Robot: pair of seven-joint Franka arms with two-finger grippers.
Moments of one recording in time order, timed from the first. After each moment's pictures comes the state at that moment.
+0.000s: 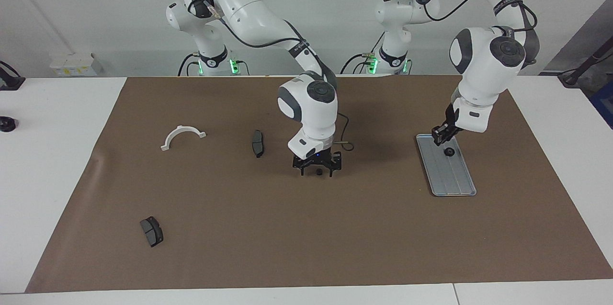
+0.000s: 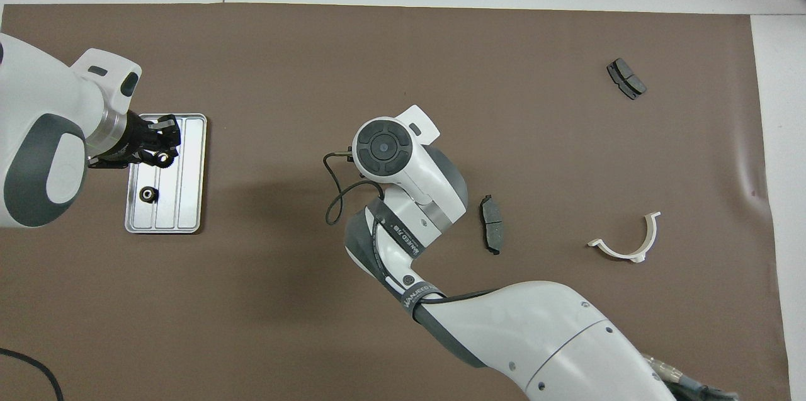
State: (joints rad) left arm 0.01 0.11 -0.12 -1.86 0.04 1.95 -0.50; right arm 0.62 0.67 0.01 -1.49 -0.12 2.28 0.79
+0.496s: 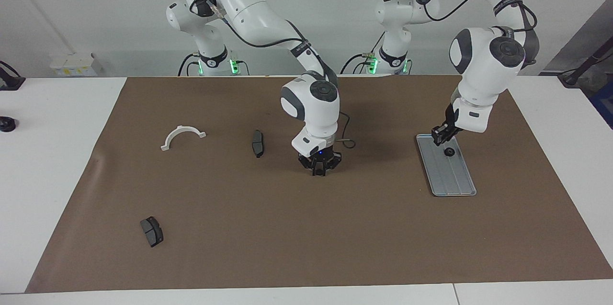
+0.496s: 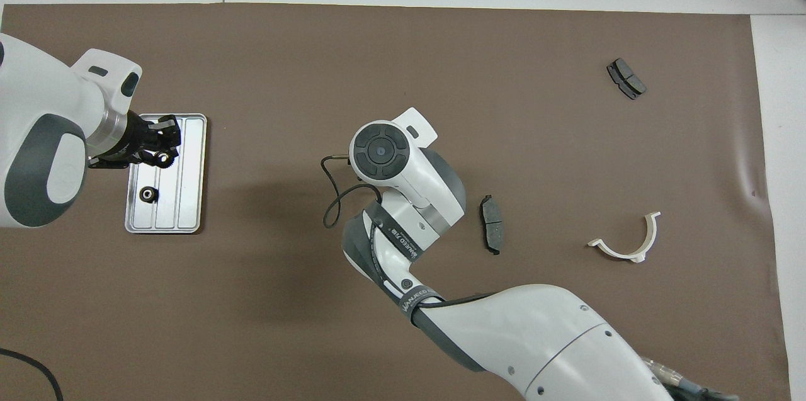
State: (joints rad) left arm 0.01 0.11 -0.12 -1.86 0.04 1.95 -0.50; right arm 0.62 0.66 0.01 -1.49 -0.12 2.28 0.79
